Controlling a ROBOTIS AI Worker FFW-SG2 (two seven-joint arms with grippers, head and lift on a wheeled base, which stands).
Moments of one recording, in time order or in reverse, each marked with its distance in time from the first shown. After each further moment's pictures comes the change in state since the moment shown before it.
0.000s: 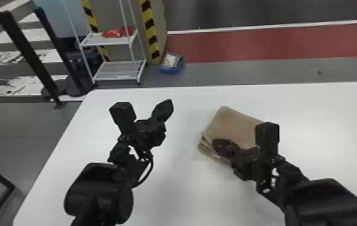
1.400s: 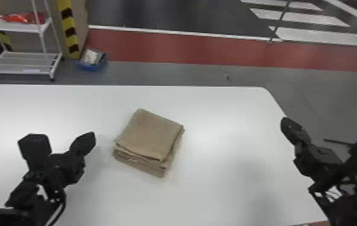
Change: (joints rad) left arm 0.103 -0.006 -0.027 0.042 -0.053 0.009 -0.022; right arm 0.314 0.000 -0.773 -0.486 -0.166 -0.089 0.062
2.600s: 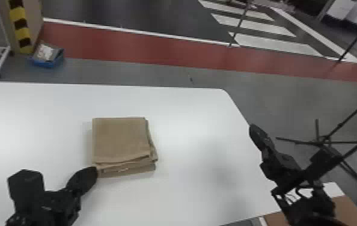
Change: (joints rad) left arm 0.148 -0.010 -0.176 -0.134 -0.018 0.077 -0.025; right arm 0.019 0.000 -0.066 0.046 -0.114 -0.028 0.043
